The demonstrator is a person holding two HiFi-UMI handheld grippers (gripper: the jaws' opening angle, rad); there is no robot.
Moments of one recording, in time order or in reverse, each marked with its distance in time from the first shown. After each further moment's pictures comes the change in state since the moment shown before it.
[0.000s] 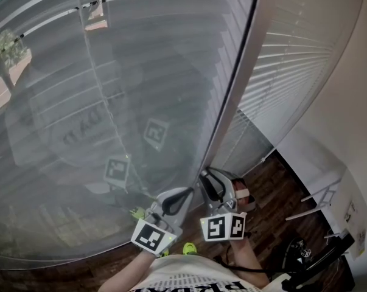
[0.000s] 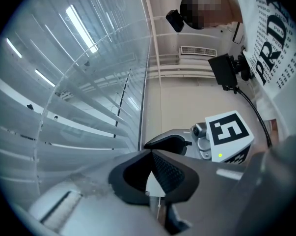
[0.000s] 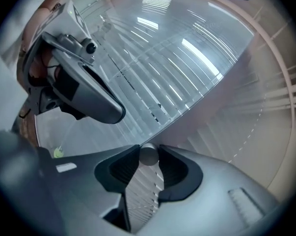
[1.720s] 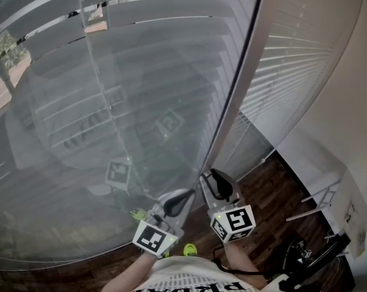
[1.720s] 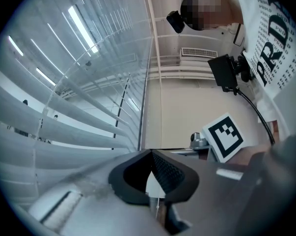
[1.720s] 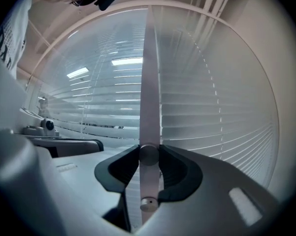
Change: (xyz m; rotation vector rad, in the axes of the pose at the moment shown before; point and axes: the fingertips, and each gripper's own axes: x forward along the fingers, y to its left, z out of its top) left arm 0.001 0.001 0.000 -0.017 -0.015 -0.006; right arm -0.001 -0.015 -0.010 0.918 -0.210 -0.003
